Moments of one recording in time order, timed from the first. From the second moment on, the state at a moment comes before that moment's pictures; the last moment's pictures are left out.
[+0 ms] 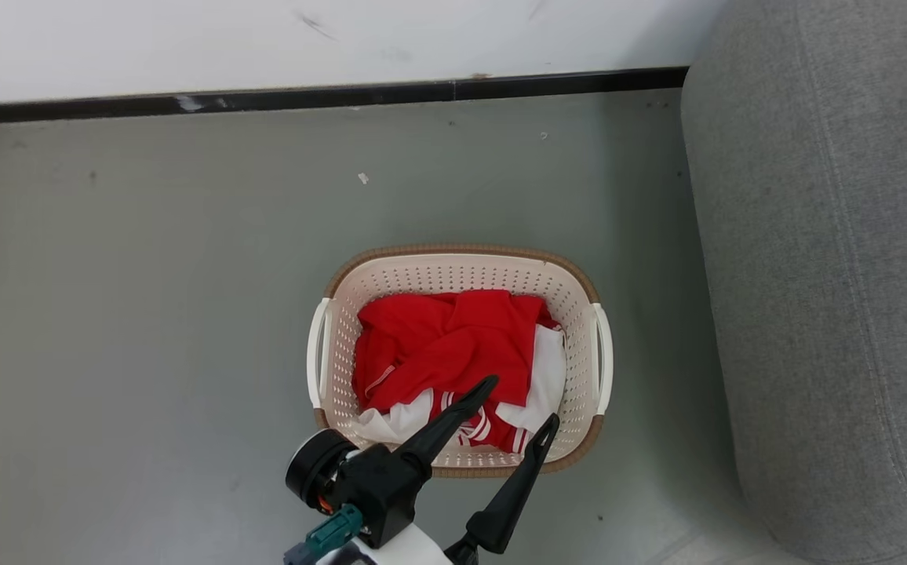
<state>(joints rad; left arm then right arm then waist) -0.21 0.11 -0.69 -0.16 -0.44 0.03 -0.07 -0.96 -0.44 -0.54 0.68 0.66 0.13 -0.04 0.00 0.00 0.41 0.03</state>
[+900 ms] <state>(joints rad) -0.26 0.11 -0.69 -0.21 -0.42 0.04 -0.08 -1.20 -0.51 -0.67 0.91 0.62 0.13 -0.10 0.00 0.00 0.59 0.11</state>
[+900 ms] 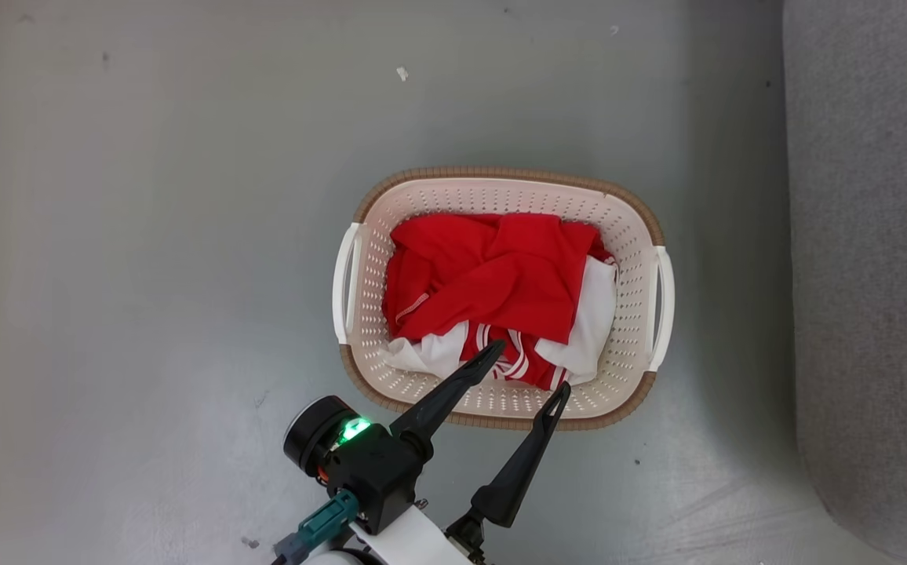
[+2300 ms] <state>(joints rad) -0.39 0.08 -0.60 -0.04 -0.47 -0.01 -0.20 -0.87 -0.37 -0.40 0.71 0.68 0.13 -0.24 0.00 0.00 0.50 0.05</state>
